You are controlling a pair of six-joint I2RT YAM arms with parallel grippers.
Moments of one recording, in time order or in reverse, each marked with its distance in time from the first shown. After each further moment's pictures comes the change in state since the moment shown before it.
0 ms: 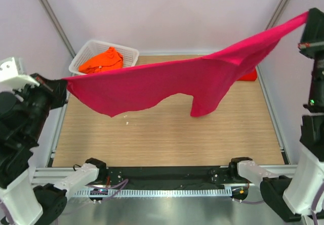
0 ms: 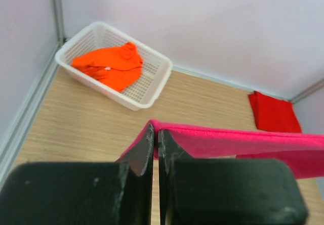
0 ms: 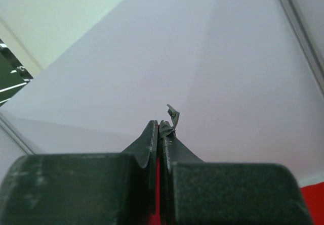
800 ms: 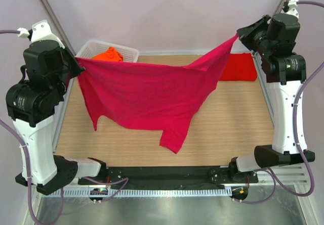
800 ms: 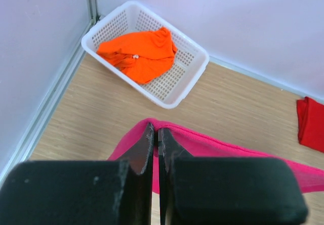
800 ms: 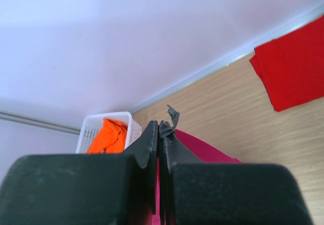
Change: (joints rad) left arm 0.013 0.306 0.188 -0.087 -0.125 -0.045; right arm 0.000 0.319 -0.087 -0.309 -0.174 0.135
